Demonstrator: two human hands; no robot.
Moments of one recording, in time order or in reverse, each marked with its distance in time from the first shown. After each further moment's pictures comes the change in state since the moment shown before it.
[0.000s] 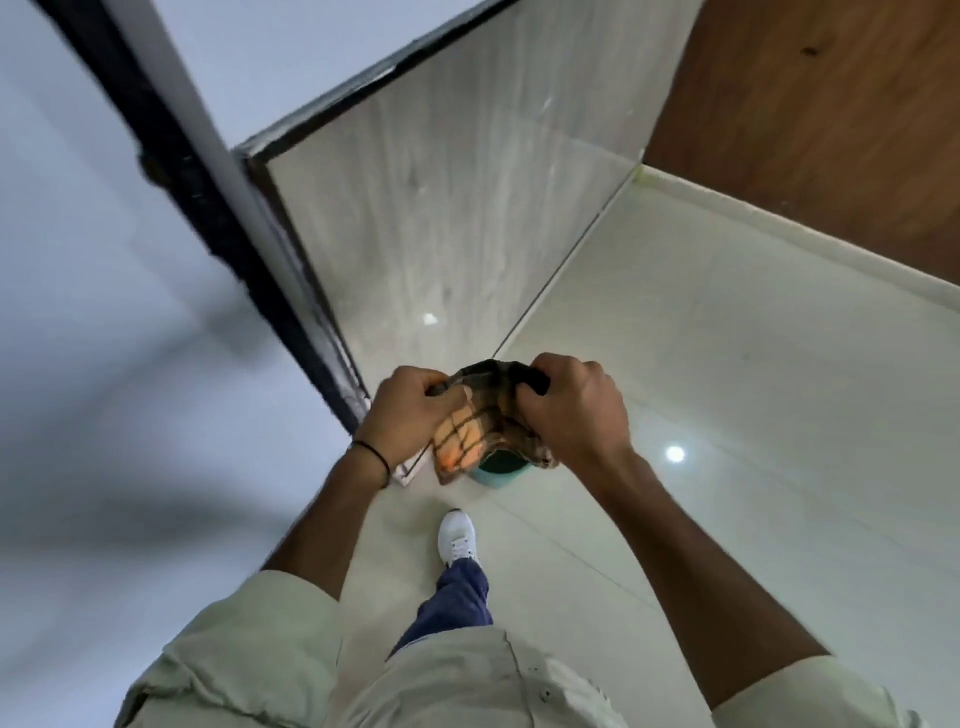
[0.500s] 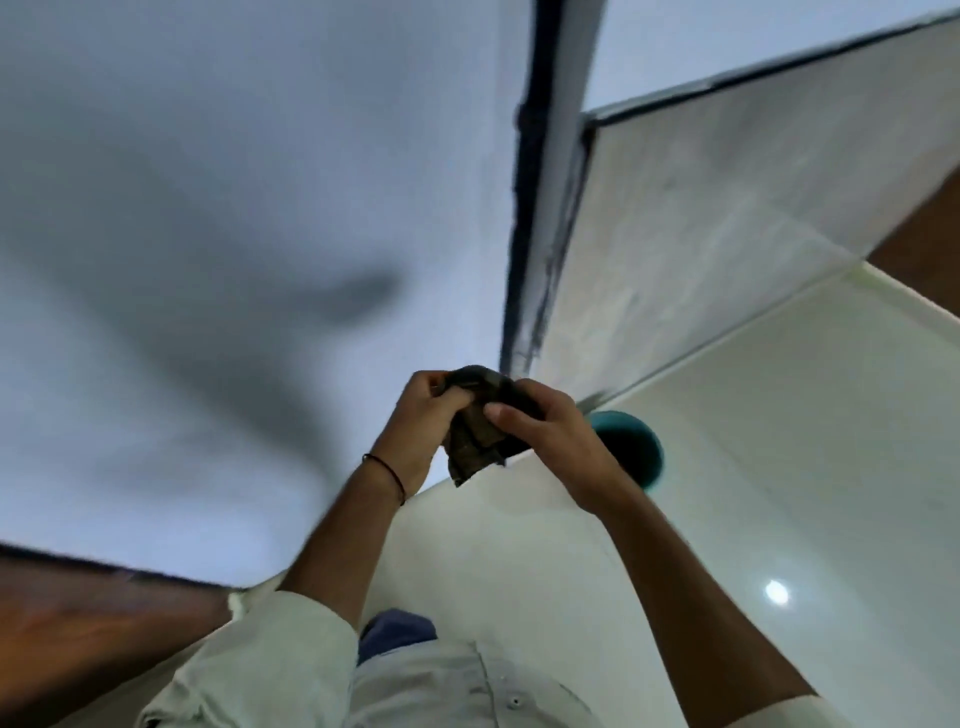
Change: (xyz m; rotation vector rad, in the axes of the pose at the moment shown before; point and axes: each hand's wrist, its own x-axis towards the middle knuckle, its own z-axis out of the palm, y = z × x) left_hand -0.201 -0.080 -0.078 -0.613 0.416 -0.242; right_hand -0.140 -0.120 0.076 0.751 -0.746 -0.212
